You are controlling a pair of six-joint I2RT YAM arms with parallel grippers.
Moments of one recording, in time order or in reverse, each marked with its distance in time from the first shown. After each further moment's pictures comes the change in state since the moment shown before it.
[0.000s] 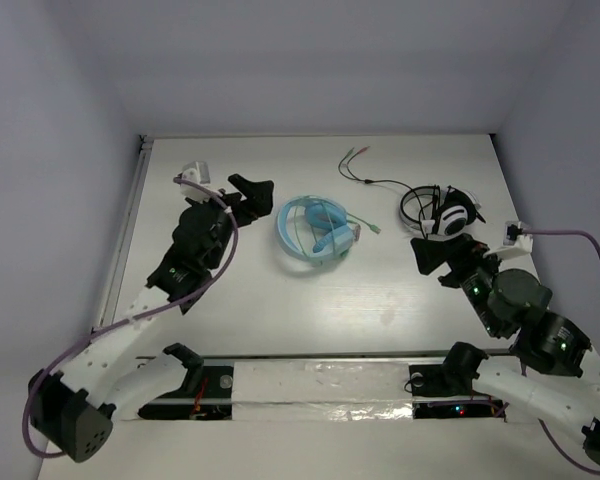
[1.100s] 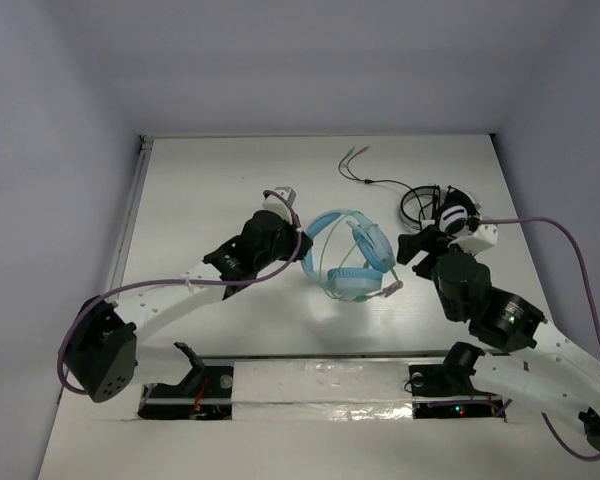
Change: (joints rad) left arm -0.198 0.292 0.022 -0.127 0.259 0.086; right arm 0.000 0.194 -0.071 0.058 0.174 0.037
